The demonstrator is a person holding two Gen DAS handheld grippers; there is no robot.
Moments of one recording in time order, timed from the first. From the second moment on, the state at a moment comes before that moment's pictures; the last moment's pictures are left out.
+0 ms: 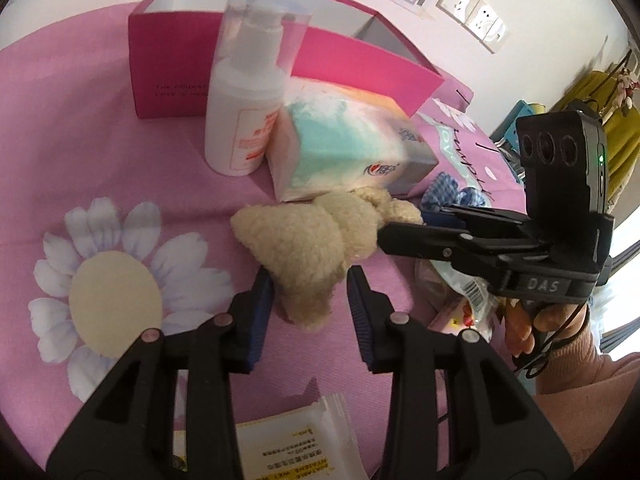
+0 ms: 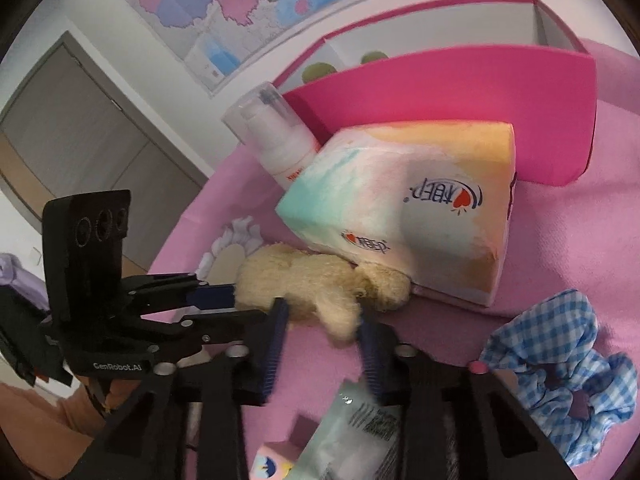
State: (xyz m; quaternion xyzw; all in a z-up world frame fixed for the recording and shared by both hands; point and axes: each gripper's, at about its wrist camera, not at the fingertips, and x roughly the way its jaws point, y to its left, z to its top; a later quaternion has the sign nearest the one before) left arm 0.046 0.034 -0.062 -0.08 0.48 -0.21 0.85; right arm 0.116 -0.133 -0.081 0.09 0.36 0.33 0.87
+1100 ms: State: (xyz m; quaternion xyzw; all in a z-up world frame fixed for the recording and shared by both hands) left arm 0.149 0.044 0.076 -0.01 0.36 -0.16 0.92; right arm 0.159 -0.152 0.075 0.07 0.18 0.33 0.92
